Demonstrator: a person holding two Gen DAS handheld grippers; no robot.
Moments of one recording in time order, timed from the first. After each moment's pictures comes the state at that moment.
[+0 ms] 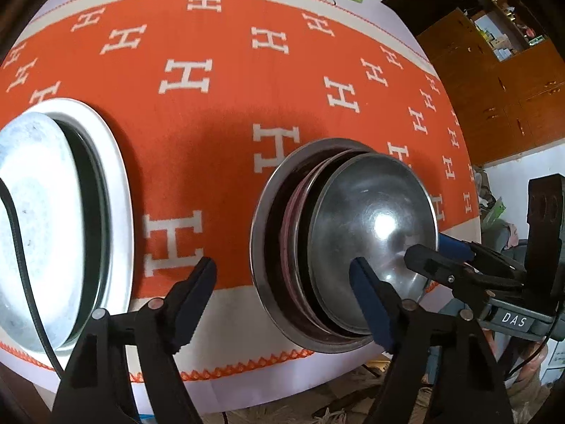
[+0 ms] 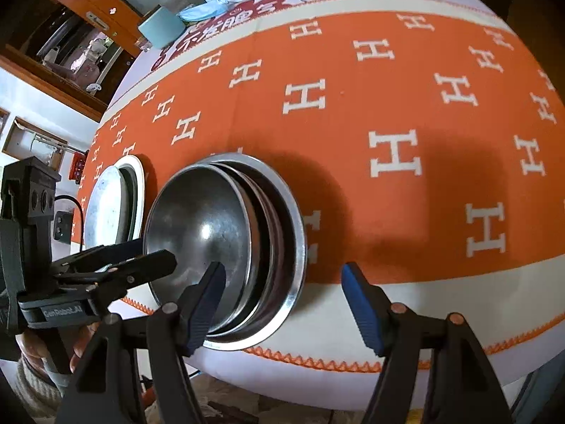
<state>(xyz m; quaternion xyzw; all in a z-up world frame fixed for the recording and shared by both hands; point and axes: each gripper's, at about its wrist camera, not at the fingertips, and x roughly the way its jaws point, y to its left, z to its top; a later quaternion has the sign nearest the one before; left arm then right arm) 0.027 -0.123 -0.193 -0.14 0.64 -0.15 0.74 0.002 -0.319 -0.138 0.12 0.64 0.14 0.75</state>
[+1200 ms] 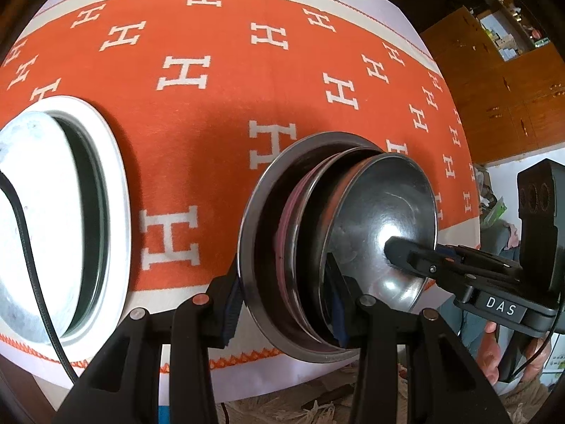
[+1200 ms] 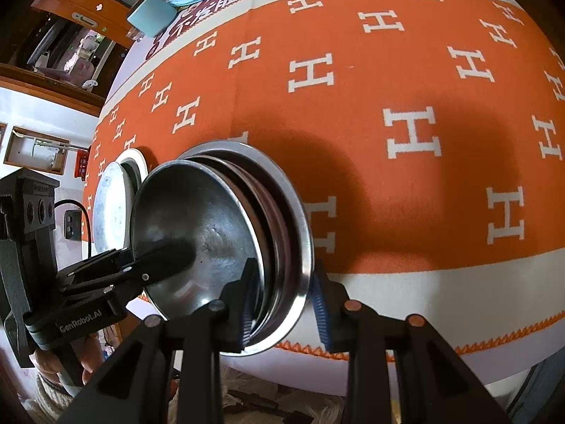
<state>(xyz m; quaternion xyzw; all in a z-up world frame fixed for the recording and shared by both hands) 0.027 -0.126 -0.186 -0.14 0.65 -0.14 0.74 0.013 -0.310 -0.141 0.14 0.68 0.15 0.71</state>
